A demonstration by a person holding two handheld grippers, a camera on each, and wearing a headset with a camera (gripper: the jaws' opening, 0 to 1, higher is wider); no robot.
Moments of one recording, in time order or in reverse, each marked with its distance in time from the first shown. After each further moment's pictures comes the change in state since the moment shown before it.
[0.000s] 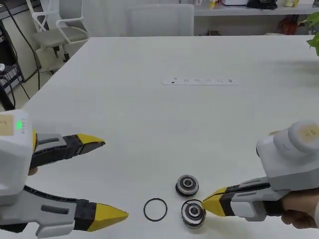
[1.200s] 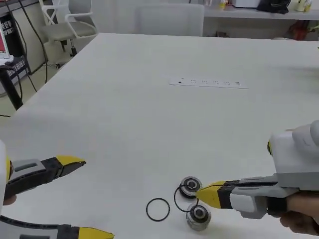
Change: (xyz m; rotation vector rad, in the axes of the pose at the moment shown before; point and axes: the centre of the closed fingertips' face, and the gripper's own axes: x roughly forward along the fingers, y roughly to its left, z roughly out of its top) left arm -0.014 -0.009 -0.032 -0.153 -0.032 0.066; right arm 0.000 0.019 0.034 0.052 -0.132 0.055
